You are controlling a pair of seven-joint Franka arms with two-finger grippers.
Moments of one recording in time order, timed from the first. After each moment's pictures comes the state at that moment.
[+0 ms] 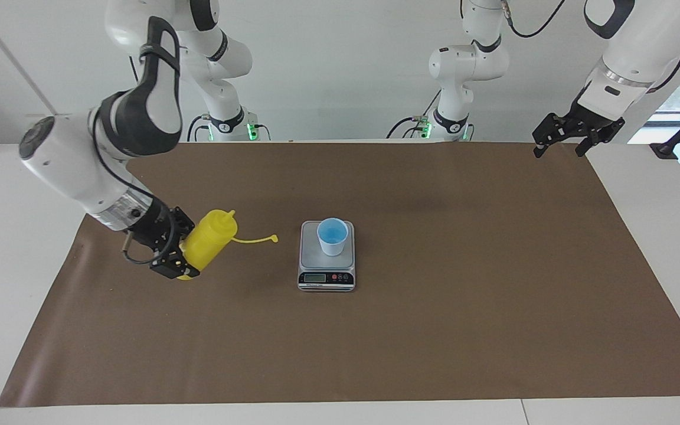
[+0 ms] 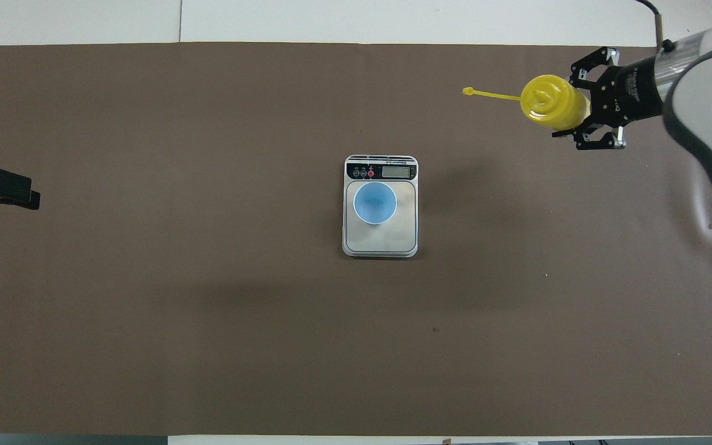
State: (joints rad) left arm -0.04 -0.03 0.00 -1.58 -0.02 1.50 0.00; right arm 0.03 0.35 -0.14 -1.53 0.62 1.87 1.25
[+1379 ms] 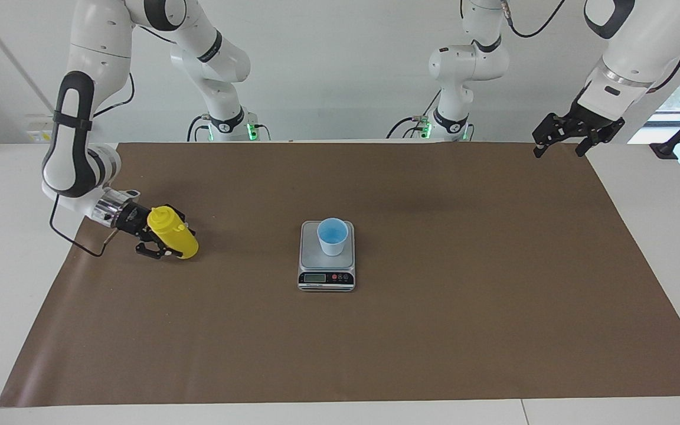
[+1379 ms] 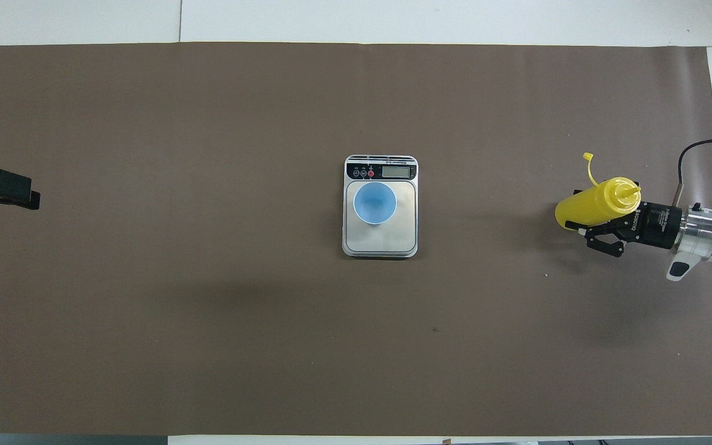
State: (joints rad) left arm -0.04 -0.03 0.00 -1.58 -0.02 1.50 0.00; right arm -0.29 0.34 -0.13 -2.15 1.27 1.84 0.75
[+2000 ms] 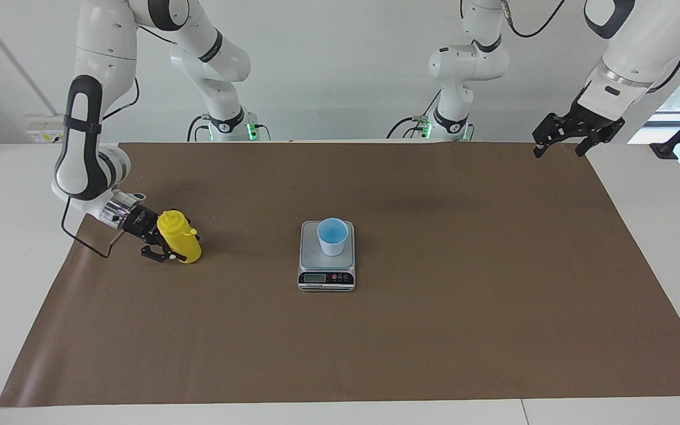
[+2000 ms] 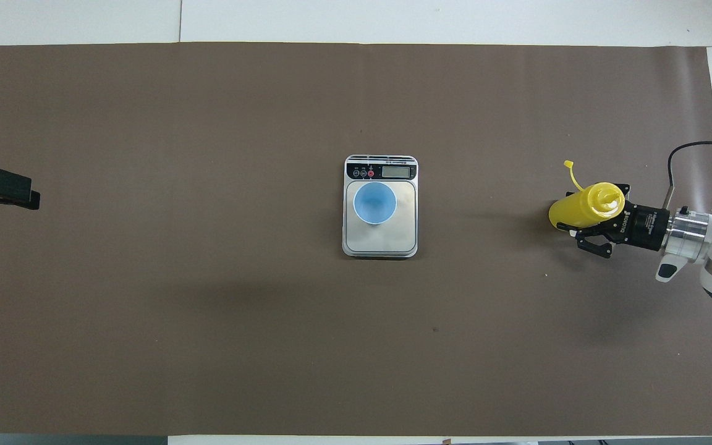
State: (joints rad) left arm -0.04 -0.03 0.00 -1.58 -0.02 1.50 0.00; right arm -0.26 0.34 -0.13 -2.18 1.28 1.93 0.69
